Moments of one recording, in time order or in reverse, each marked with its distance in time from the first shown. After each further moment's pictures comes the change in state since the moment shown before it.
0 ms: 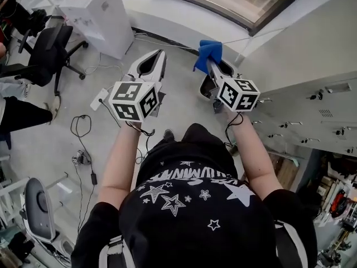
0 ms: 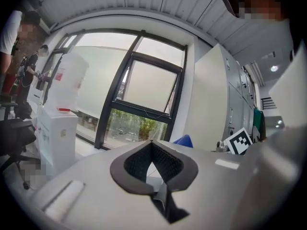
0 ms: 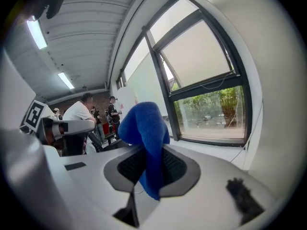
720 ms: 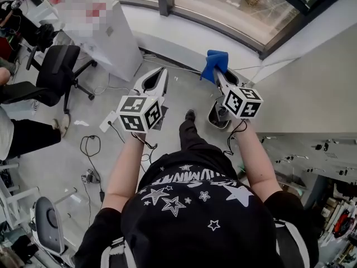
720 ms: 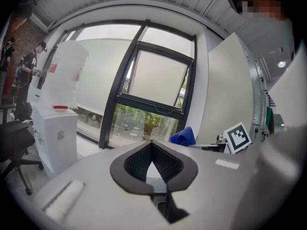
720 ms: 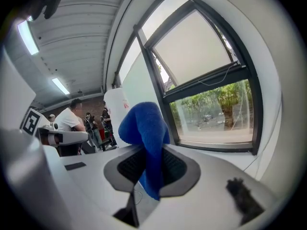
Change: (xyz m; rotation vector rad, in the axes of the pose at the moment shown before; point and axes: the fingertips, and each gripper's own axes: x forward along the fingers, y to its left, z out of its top) left arm 0.107 0.082 -0.003 -0.004 0.081 0.050; right arm 0.122 -0.082 0.031 0.052 -0.020 0.005
